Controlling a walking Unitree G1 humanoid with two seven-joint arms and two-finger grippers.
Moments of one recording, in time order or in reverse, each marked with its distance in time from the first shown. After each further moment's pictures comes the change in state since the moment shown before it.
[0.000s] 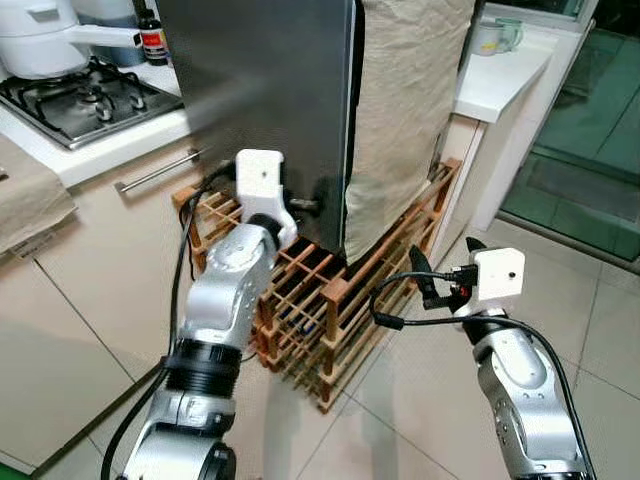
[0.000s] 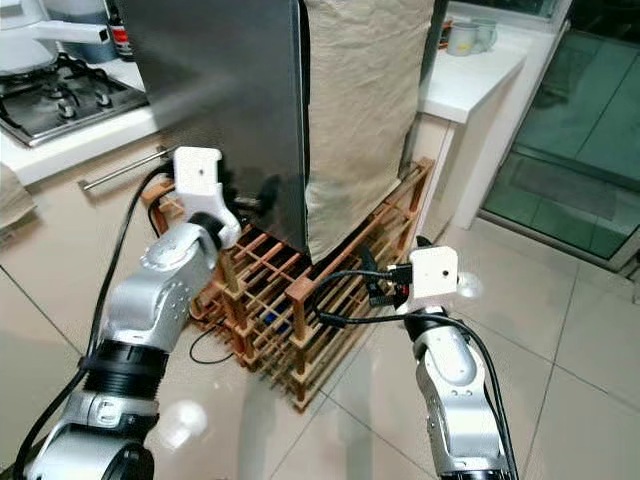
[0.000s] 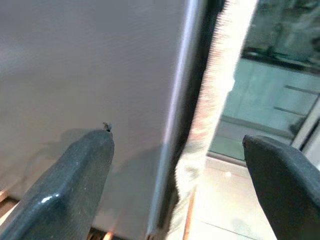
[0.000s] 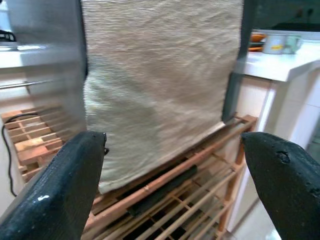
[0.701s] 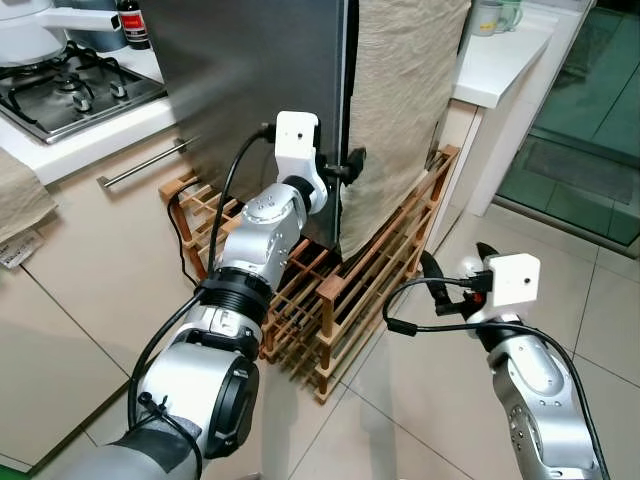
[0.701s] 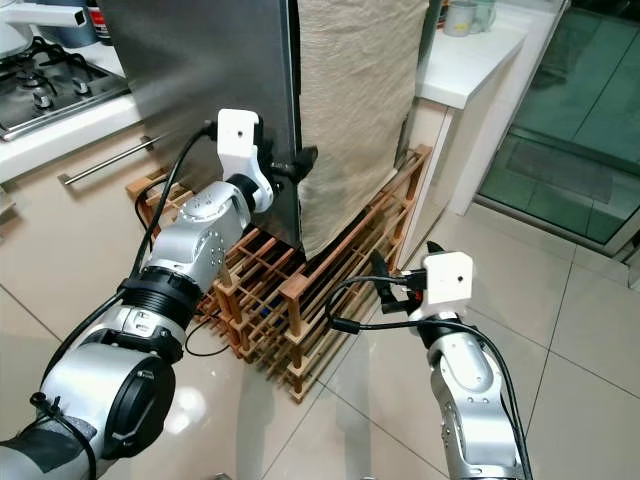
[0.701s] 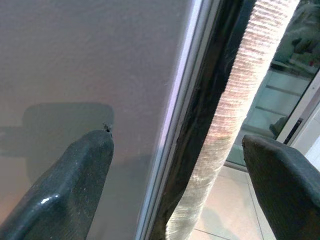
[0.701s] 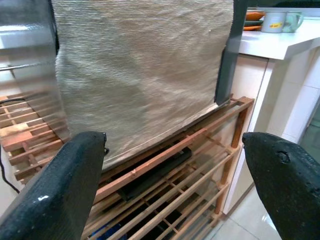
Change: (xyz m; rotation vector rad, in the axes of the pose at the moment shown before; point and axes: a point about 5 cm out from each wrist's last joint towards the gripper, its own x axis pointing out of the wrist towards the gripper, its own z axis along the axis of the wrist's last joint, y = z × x) left arm 0.042 -0.005 0.010 -0.044 -0.024 -0.065; right arm -0.009 -0.013 -0.004 0.006 0.017 0.002
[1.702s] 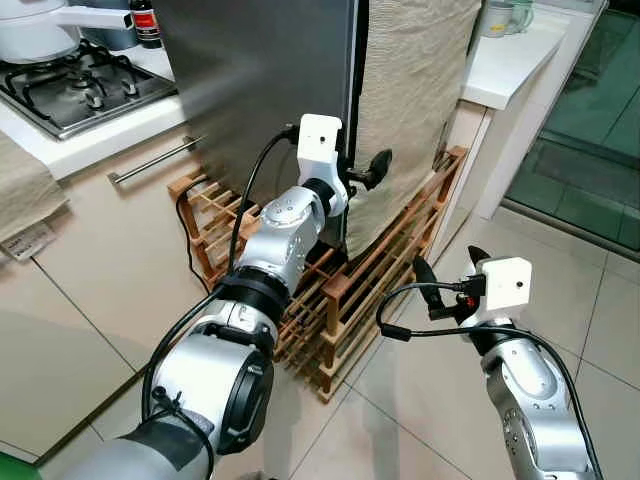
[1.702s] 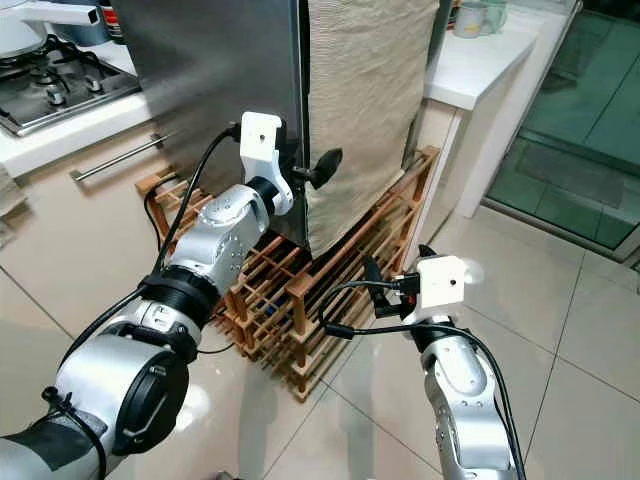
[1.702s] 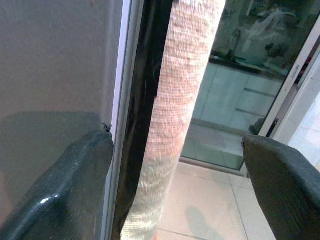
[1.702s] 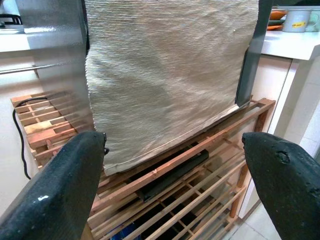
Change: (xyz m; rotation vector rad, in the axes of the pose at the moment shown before) left arm 0.011 -0.026 -0.001 -0.001 -0.029 -0.103; right arm 0.000 0.010 -0.002 0.012 0.003 0.038
